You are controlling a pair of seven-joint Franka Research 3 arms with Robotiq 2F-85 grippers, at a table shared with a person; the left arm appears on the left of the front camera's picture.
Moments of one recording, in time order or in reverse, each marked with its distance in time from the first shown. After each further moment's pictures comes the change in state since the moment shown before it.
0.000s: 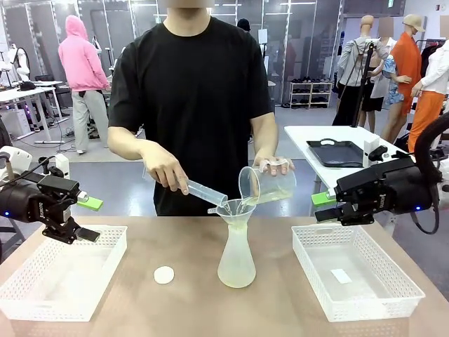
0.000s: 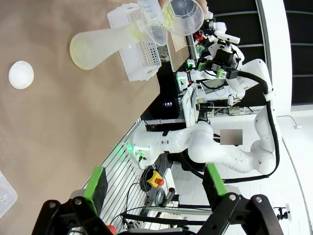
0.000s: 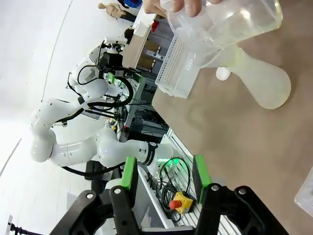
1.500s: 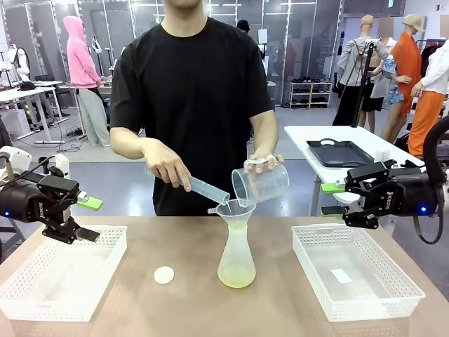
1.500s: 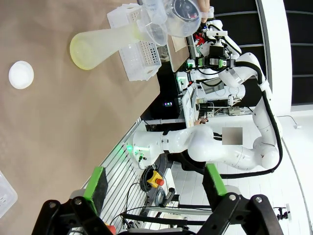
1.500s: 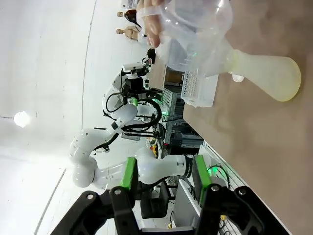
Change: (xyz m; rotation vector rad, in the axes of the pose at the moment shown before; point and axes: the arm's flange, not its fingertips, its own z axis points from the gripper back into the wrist) left arm 0.000 0.000 0.000 0.000 0.000 0.000; right arm 0.005 -0.029 0.016 0.148 -0.081 -0.249
